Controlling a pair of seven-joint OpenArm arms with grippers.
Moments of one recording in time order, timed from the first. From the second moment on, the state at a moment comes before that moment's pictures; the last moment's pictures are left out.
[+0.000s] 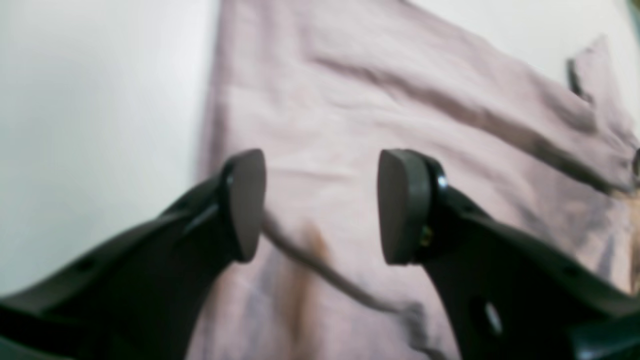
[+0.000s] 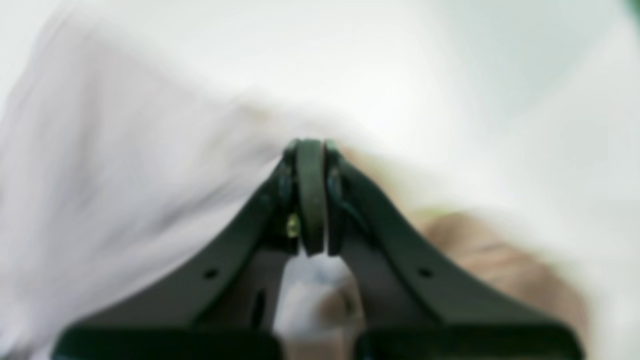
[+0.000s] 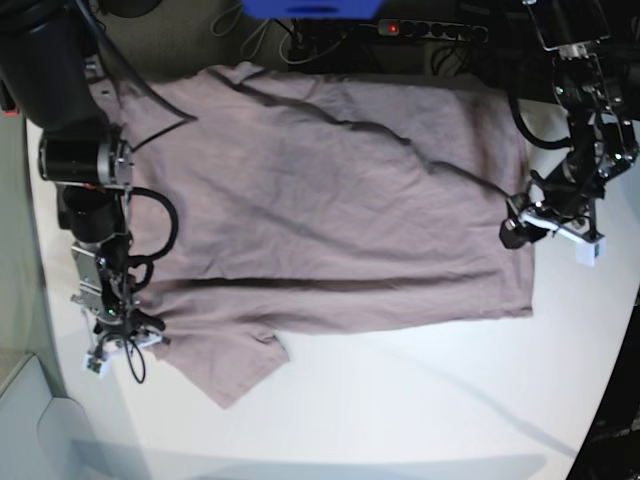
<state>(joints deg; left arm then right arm) 6.6 -16.3 -22.8 92.7 -43.7 -6.0 52.5 40.3 12.6 1.7 22.3 16.6 -6.1 -7.9</state>
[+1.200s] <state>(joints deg) -23.6 -15.1 -11.8 46.4 -16.0 -7.3 32.0 10.3 14.2 12.7 85.5 16.9 -10.1 -46.2</state>
